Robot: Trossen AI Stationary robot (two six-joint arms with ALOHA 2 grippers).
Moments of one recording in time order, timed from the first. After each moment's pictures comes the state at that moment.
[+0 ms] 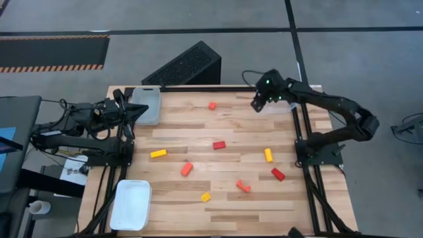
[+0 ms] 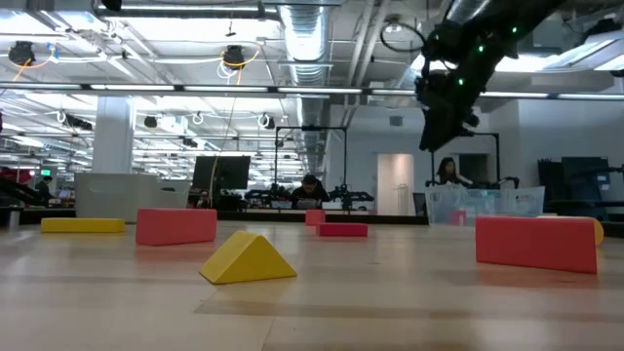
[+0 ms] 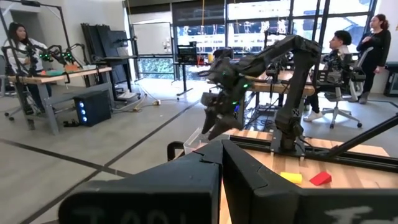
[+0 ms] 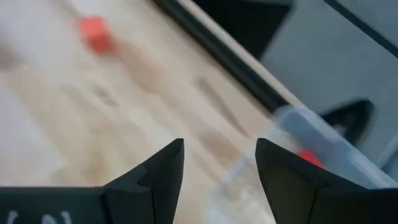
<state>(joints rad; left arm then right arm) 0.00 0.39 0.76 -0.34 -0.38 0.02 -0.69 1.29 0.95 -0.51 0.08 0.00</state>
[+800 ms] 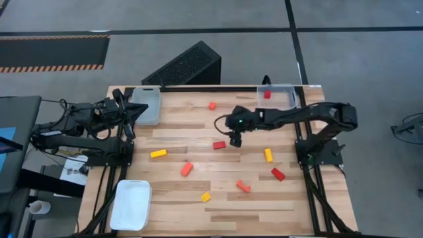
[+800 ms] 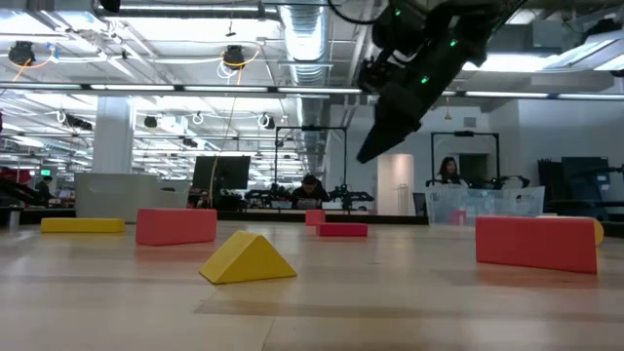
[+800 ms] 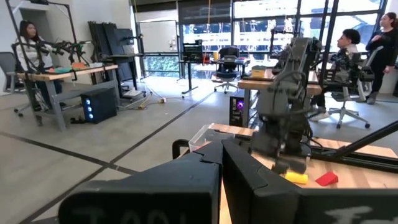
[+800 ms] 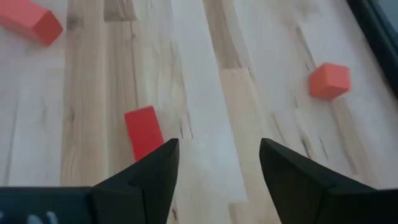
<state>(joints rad) 0.00 0.39 0.76 -0.35 -0.41 0.01 -0.18 1.57 0.95 -0.18 0.08 -0.06</state>
